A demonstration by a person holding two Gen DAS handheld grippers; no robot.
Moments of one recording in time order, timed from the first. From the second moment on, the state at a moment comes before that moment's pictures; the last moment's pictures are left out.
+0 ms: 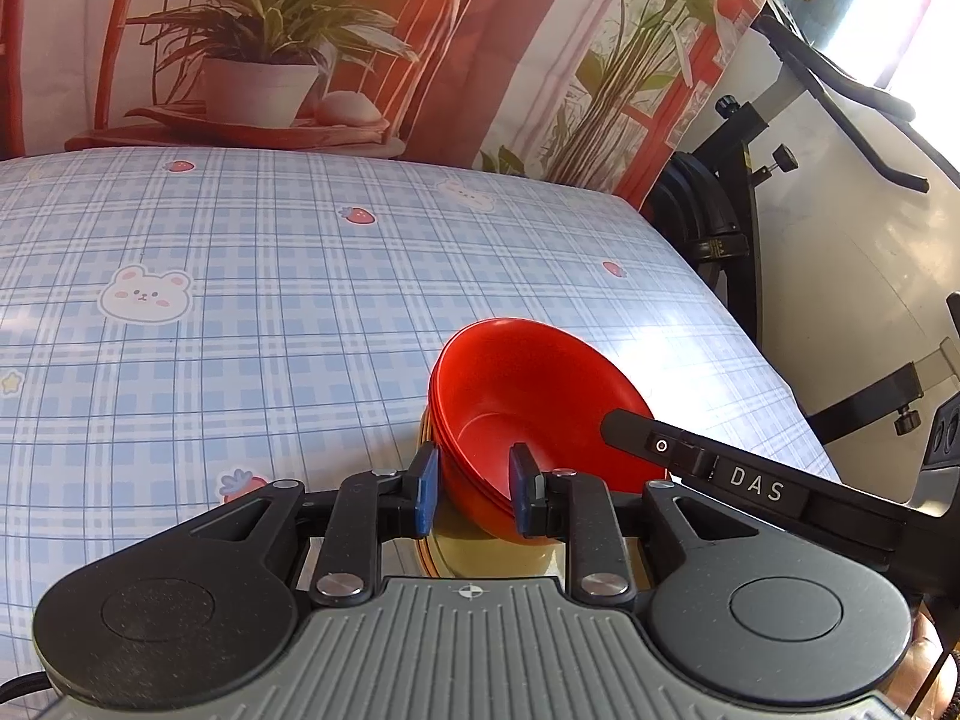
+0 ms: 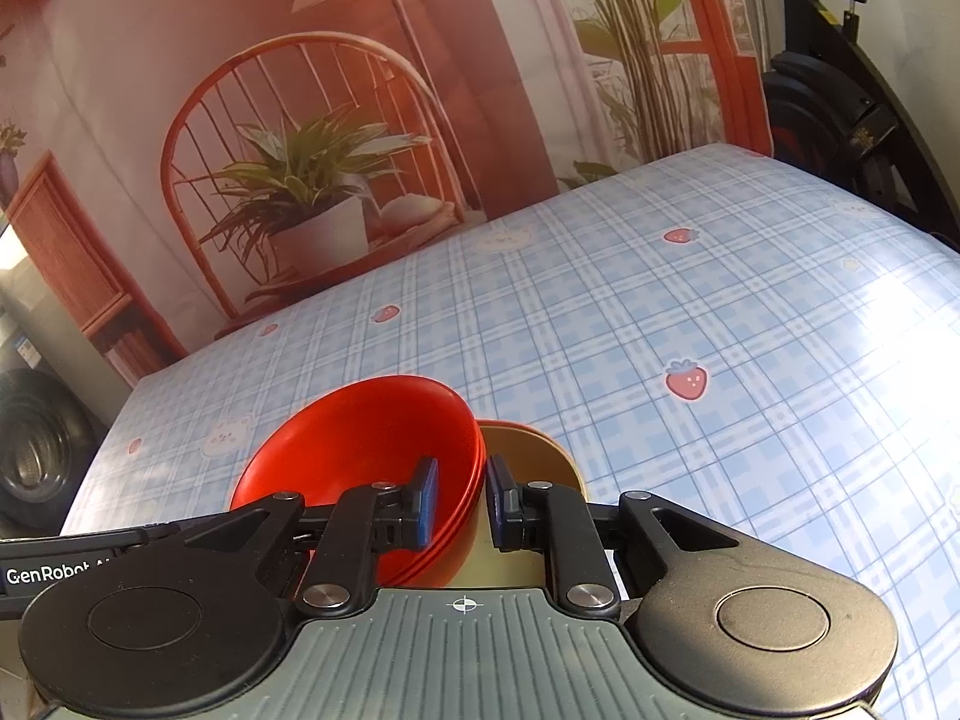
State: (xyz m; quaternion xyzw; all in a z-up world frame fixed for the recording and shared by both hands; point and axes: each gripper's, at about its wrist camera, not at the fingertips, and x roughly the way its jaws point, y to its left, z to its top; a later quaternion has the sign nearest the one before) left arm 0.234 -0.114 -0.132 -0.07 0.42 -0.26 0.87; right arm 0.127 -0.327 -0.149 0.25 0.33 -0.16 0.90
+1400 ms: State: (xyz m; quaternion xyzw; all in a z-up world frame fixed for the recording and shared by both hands) left arm 0.077 -0.056 0.057 0.01 0.17 -0.12 0.98; right arm 0.038 -0.245 0.064 0.08 0.17 -0.10 0.98
